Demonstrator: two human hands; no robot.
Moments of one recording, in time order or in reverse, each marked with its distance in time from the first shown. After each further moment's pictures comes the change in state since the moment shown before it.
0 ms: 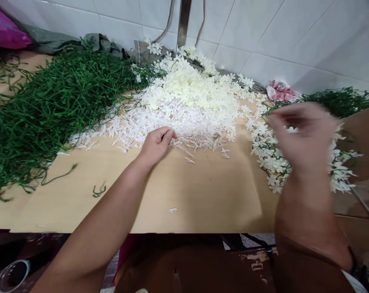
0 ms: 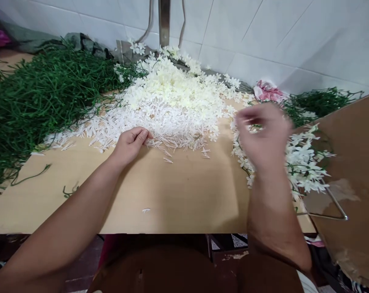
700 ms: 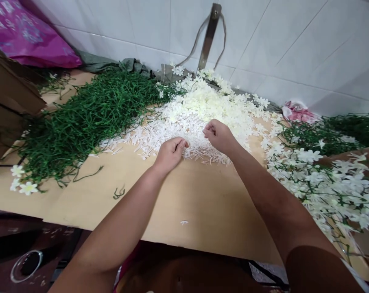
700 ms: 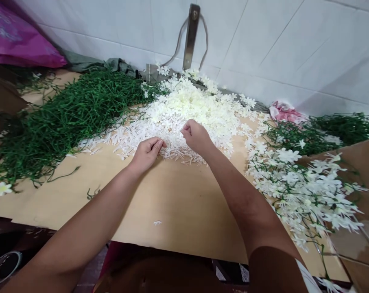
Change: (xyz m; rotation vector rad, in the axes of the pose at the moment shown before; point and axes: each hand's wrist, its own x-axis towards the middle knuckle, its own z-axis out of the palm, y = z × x) left_hand 0.001 -0.004 -0.006 0.084 0.089 -0.001; right_hand 0.060 -0.043 0.153 0.235 -0.483 0.152
